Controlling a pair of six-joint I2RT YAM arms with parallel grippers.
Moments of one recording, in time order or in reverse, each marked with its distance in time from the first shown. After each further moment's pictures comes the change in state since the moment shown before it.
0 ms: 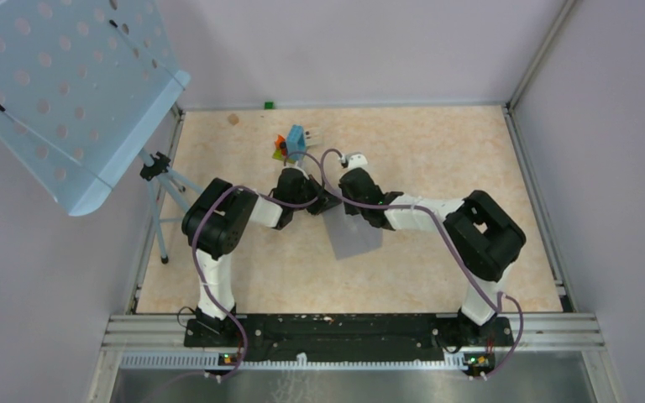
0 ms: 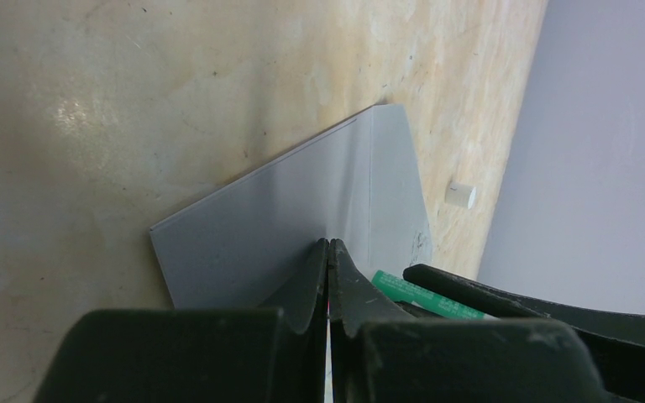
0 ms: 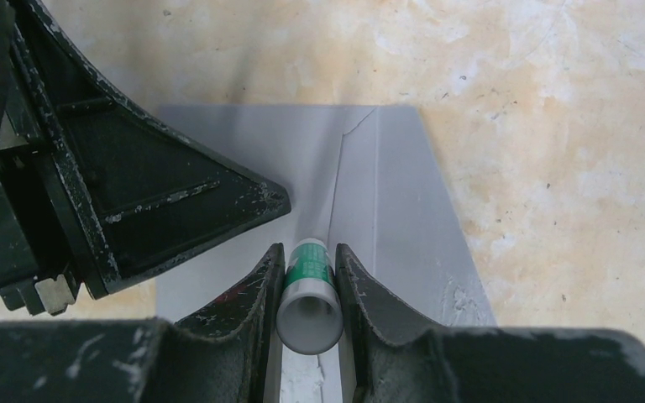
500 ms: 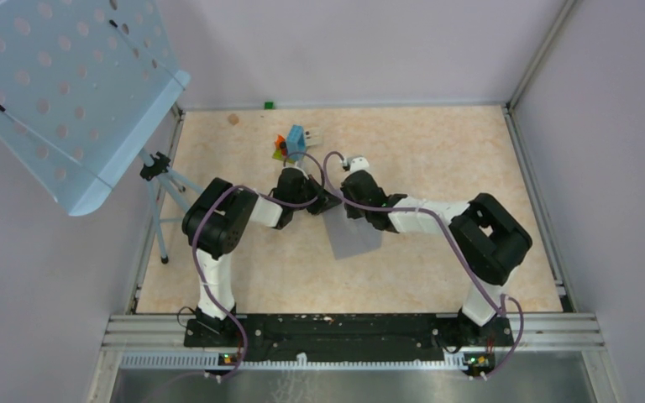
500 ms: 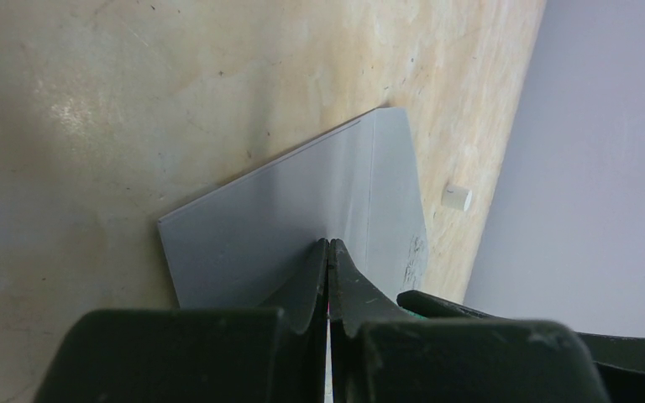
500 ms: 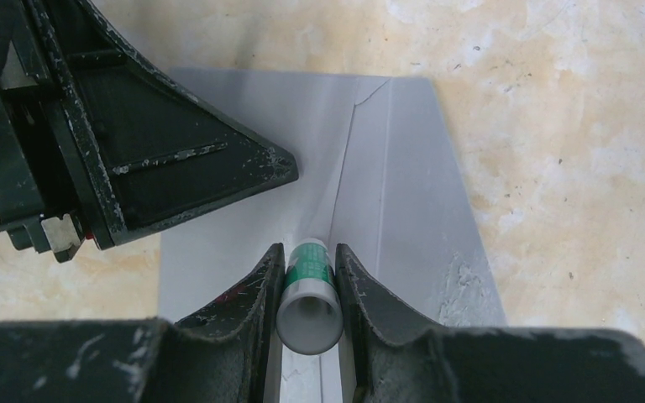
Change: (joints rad) left arm 0.002 0.003 0.004 -0.006 0.002 -0.021; right arm 0.002 -0.038 -0.039 -0.016 -0.042 0.000
